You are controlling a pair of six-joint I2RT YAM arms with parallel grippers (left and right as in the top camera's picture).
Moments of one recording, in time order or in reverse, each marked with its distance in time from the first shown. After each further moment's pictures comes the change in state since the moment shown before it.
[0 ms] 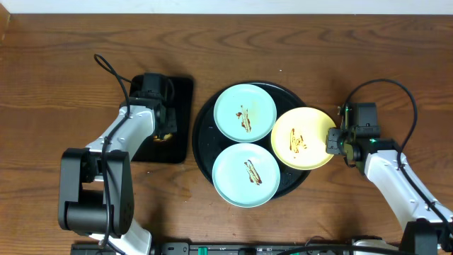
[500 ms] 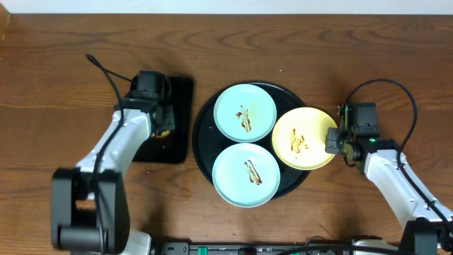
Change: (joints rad) left arm 0.000 -0.119 0.000 -0.035 0.000 0.000; right arm 0.000 0.003 0.001 0.007 -0.011 0.005
